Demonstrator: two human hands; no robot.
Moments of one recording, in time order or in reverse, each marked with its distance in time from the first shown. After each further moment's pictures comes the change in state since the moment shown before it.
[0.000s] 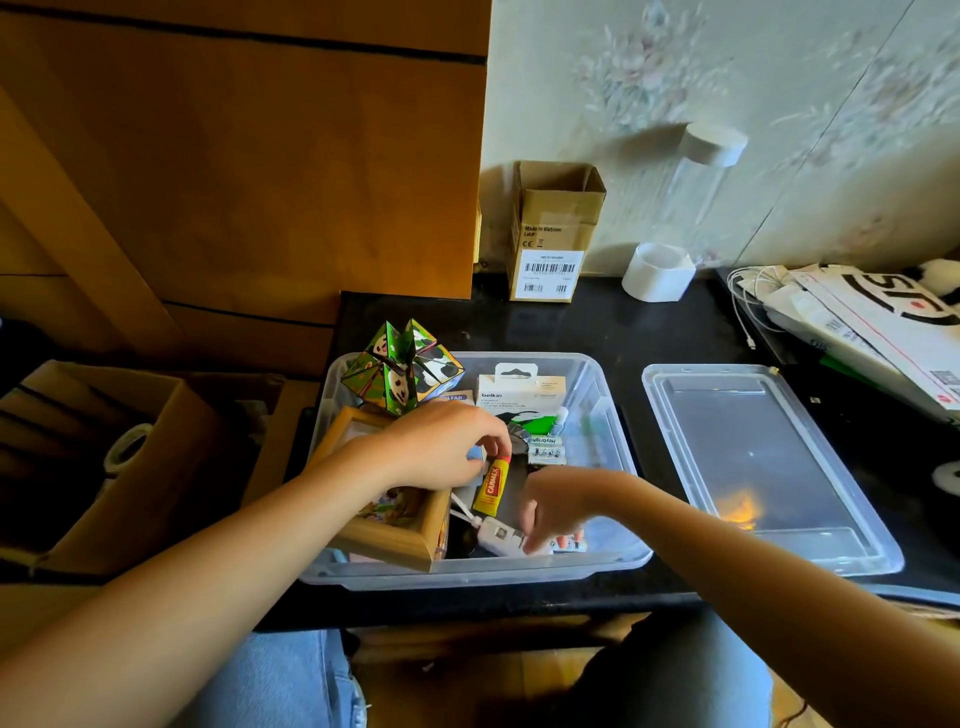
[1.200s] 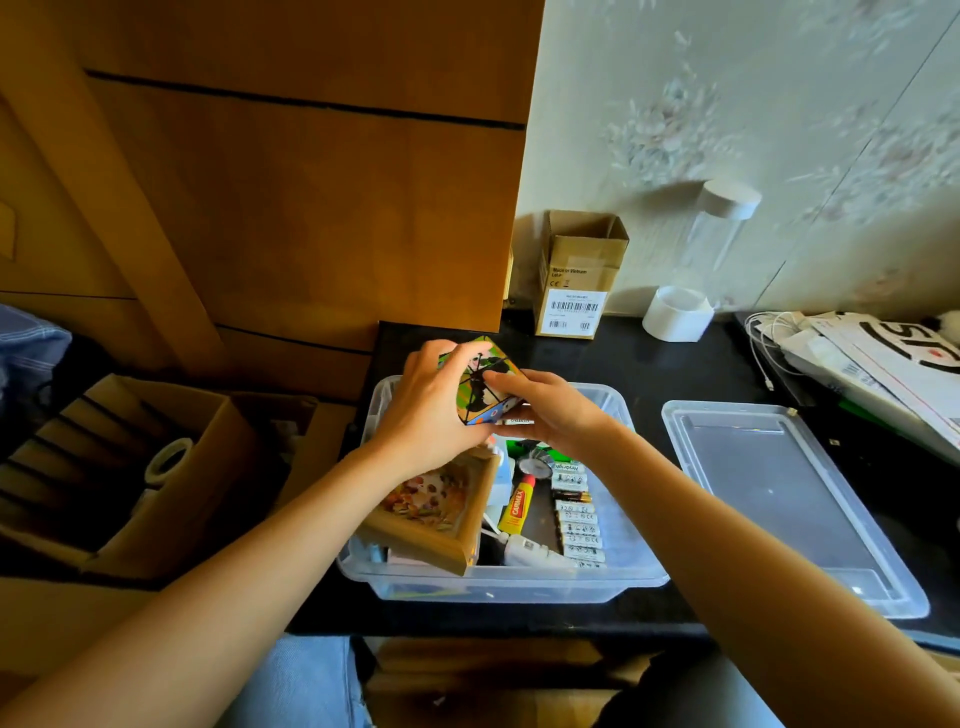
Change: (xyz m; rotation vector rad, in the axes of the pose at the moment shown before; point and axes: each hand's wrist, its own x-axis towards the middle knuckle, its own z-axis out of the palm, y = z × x) left_hand -0.028 -0.014 -0.017 -0.079 0.709 -0.210; right_hand -0.014 -0.062 -0.073 1.338 0.500 -0.300
